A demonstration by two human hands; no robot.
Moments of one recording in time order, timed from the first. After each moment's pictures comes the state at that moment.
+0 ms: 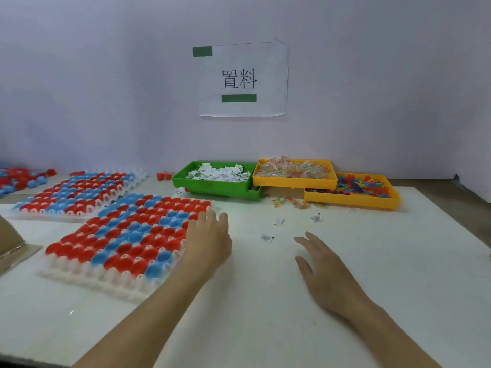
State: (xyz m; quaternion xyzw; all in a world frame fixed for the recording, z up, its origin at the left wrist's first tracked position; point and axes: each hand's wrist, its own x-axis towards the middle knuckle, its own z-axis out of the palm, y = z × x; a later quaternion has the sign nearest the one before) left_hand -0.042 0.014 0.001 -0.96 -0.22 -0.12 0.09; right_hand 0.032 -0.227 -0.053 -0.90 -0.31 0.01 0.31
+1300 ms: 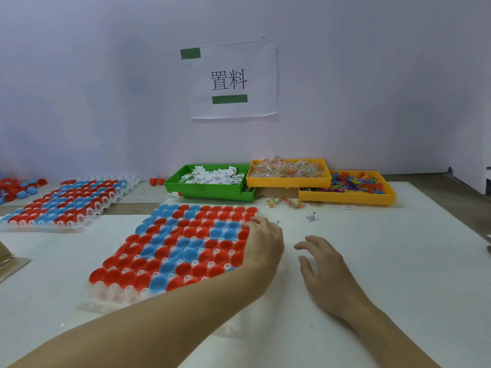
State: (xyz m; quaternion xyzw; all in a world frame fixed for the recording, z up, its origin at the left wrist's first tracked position) left_hand -0.003 -0.083 -0.002 -0.91 -0.04 0.01 0.40; right_hand 0.021 -0.230 -0.043 -0.88 -0.29 -0.05 0.37
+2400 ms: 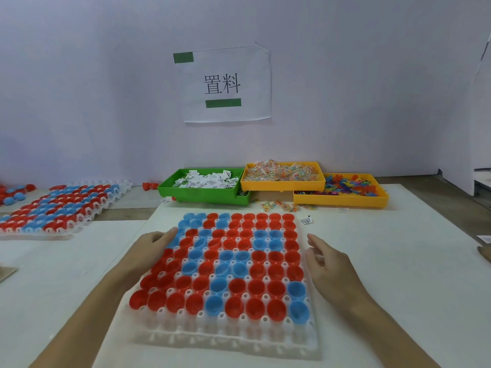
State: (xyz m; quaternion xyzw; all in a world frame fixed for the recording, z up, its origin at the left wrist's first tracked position) left_hand -0.082 0.098 0.013 -0.84 -0.35 -0.08 -0.40; right_hand 0.025 -0.235 -0.033 -0.85 -0.20 0.01 0.49
